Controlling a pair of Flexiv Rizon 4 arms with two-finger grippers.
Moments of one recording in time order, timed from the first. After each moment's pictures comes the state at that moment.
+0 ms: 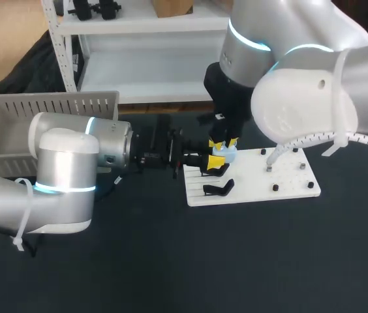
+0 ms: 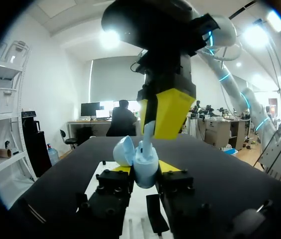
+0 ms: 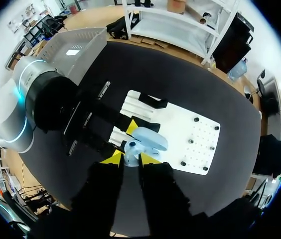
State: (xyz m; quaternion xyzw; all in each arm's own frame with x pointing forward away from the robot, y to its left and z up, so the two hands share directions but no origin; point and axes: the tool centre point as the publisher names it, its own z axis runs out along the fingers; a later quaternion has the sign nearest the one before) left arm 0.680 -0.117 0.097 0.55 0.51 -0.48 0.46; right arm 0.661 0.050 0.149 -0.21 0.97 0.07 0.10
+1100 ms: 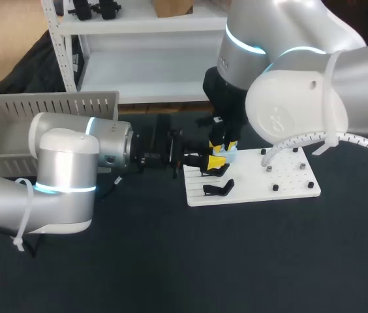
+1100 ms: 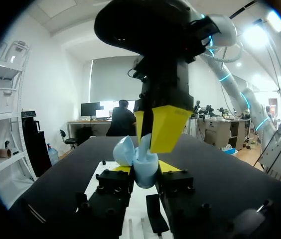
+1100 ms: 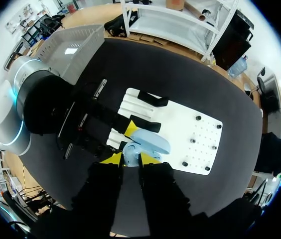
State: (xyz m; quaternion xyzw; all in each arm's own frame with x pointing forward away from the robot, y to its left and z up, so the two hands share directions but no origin) left arm 0.680 -0.118 0.096 0.55 0.51 -0.48 0.46; right arm 0.663 0.051 0.137 -0.20 0.97 0.07 0.09
